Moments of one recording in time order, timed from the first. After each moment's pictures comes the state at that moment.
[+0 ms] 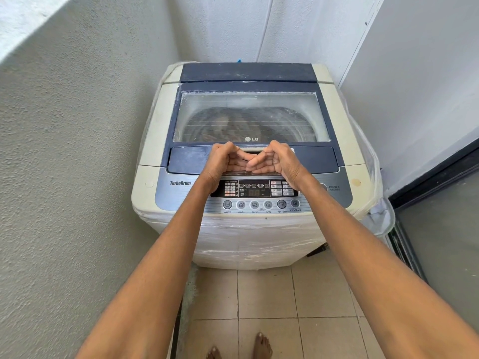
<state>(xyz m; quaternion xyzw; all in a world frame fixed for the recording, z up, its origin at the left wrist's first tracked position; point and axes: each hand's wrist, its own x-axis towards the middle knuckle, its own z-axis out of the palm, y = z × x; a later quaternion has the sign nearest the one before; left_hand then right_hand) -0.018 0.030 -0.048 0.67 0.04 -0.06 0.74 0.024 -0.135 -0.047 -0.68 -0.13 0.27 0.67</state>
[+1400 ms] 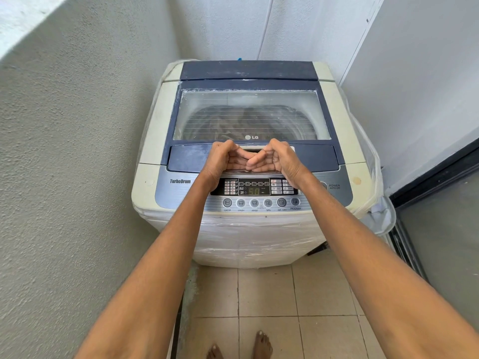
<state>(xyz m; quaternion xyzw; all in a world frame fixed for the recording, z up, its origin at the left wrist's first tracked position) -0.018 0.030 -0.049 0.67 0.04 -0.07 0.74 0.023 -0.135 -0.045 -0.68 -0.14 0.27 0.66</state>
